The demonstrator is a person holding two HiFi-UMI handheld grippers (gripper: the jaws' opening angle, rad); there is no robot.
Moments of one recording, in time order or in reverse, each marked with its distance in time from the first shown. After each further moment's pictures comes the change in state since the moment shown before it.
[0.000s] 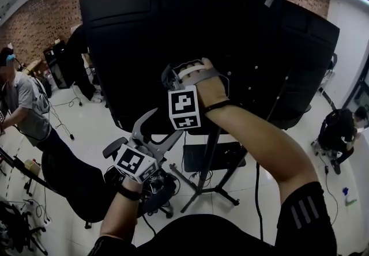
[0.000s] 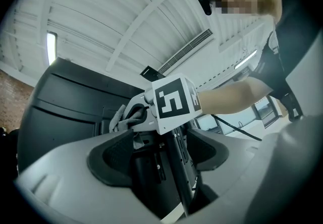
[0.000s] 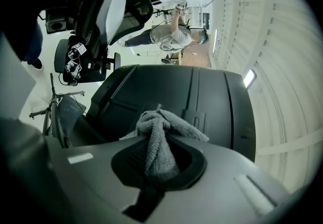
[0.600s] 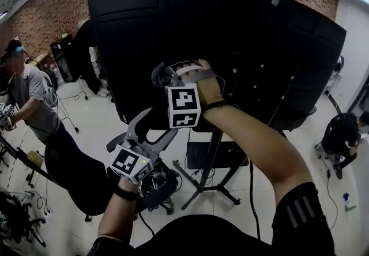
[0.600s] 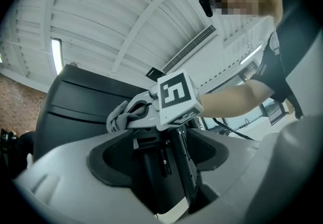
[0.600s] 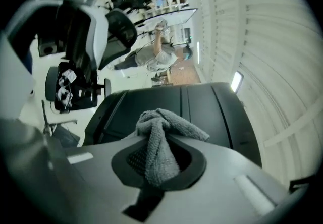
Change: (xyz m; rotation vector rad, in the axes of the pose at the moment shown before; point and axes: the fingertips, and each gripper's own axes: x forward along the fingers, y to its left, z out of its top) left arm -0.023 0.004 0.008 0.011 0.030 0.079; right arm -0.014 -0.012 0.042 0.196 -0.214 -0.021
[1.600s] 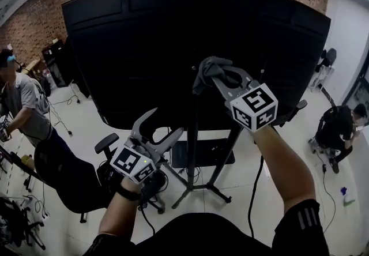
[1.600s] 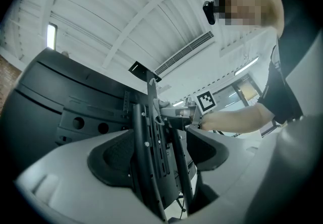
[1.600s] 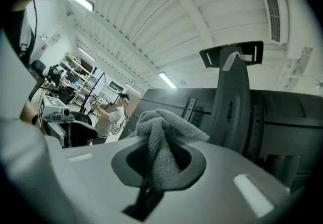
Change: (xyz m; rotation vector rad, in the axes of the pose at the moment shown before) left arm 0.074 -0.096 0.007 -0.081 -0.046 -0.109; right arm -0.185 -0.023 -0.198 1.113 -0.424 -0.171
